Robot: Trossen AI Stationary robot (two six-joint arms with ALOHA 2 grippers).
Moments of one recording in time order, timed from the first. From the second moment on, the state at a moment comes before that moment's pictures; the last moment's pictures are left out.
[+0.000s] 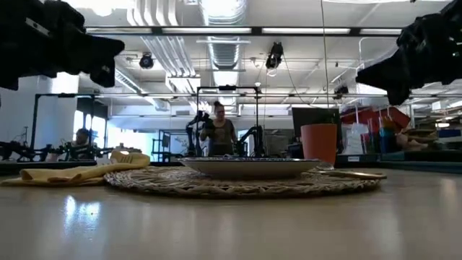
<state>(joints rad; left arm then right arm) 0.05 0.39 0.01 0.49 0.17 -0.05 -0.16 0.00 0.08 -0.16 0.08 0.21</state>
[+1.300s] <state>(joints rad) 0.04 0.36 0.01 0.30 0.06 -0.14 -0.15 0.01 0.01 0.06 0.00 0.09</state>
